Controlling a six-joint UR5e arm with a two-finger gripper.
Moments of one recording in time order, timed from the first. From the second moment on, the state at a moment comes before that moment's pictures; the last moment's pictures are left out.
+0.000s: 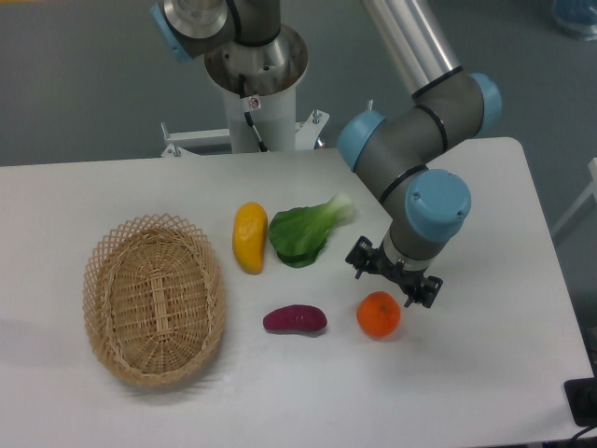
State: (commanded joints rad) arm 2.55 -2.08 -1.57 -1.08 1.52 1.13
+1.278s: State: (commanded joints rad) arm 2.53 -2.13 -1.67 -0.85 1.52 1.09
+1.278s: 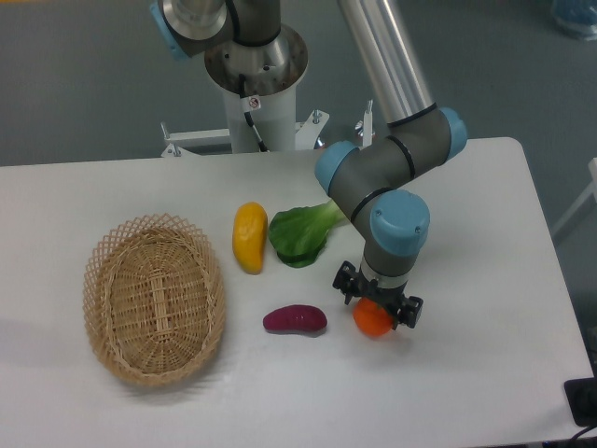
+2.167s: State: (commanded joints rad) arm 2.54 -2.07 -1.56 -0.90 1.53 1.09
